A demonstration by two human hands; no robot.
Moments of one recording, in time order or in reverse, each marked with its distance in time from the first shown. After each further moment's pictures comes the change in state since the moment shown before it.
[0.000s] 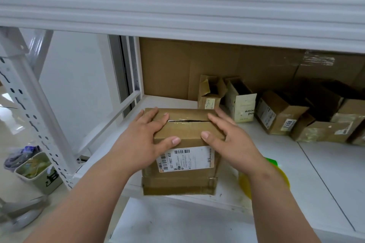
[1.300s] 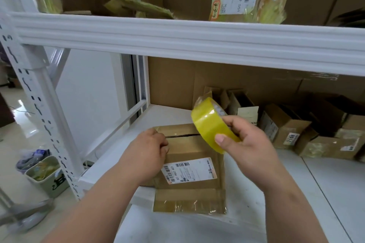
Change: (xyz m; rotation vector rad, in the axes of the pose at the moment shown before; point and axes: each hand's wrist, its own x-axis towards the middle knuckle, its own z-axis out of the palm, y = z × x) left_hand 0.000 0.008 0.018 0.079 0.176 0.000; right_hand -0.025 -0.019 -0.036 0.273 0.100 -0.186
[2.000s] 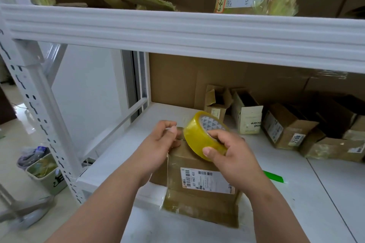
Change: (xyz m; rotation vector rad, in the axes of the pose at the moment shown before) left_hand 0.007 0.012 0.007 -0.977 -0.113 -0.174; right_hand 0.014 0.032 0.030 -0.294 -0.071 0.098
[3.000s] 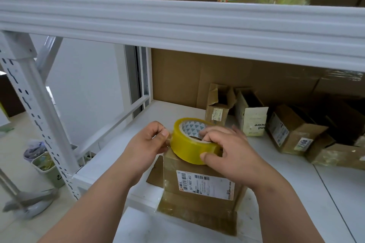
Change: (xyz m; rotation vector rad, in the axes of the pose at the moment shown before) left_hand 0.012 -0.013 -0.005 0.025 0.153 -0.007; right_hand 0.026 0.006 -0.018 -0.229 -0.205 -0.231
